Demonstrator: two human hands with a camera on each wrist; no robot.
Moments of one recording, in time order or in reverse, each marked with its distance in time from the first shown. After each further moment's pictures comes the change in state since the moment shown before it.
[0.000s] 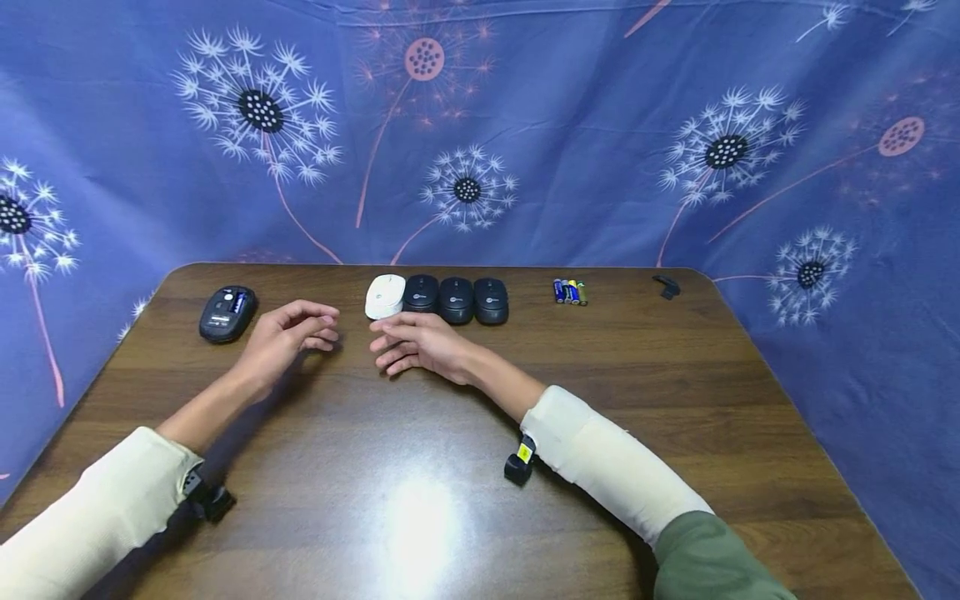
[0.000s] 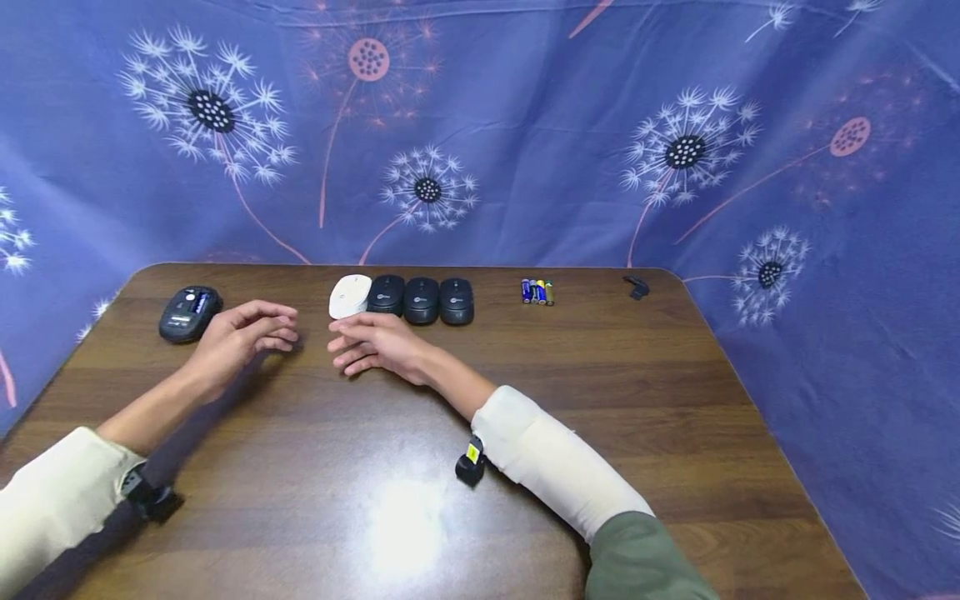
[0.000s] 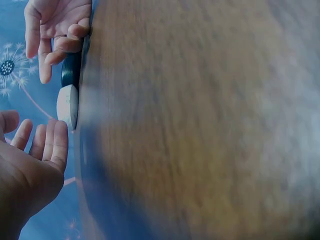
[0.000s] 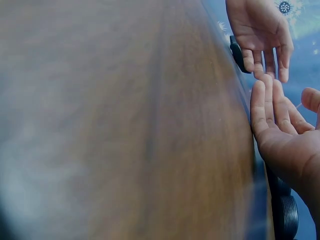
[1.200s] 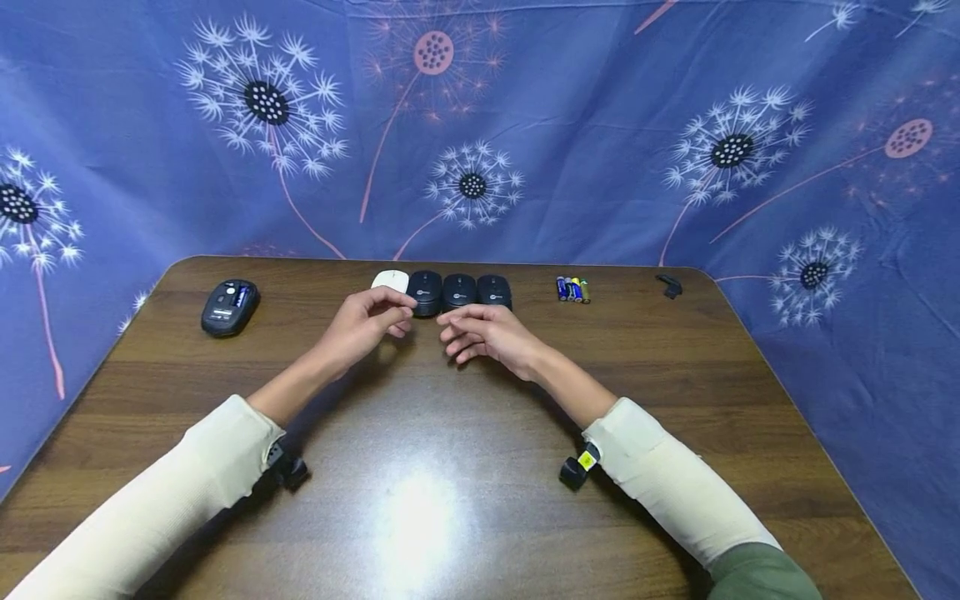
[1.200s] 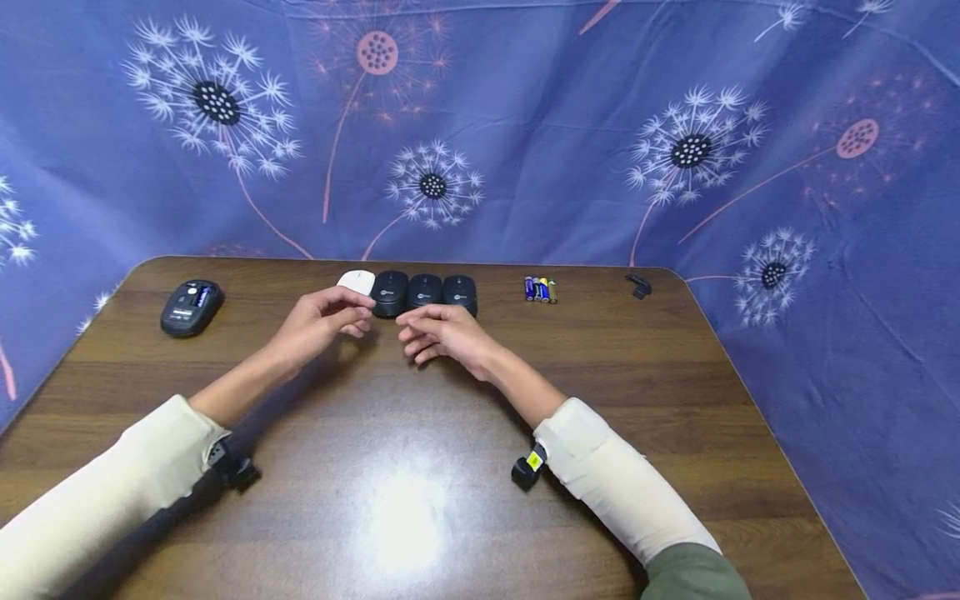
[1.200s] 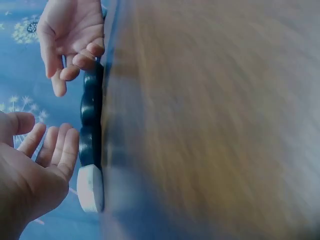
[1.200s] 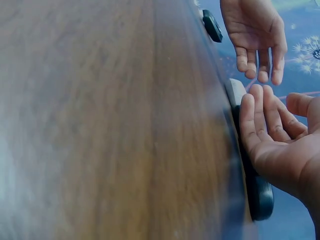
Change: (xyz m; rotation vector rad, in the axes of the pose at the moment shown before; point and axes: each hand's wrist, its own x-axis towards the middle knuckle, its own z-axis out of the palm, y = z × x) left_hand 0.037 0.021 0.086 0.082 -0.097 0.006; right_hand -0.065 -0.014 -0.054 -0.105 0.172 -0.050
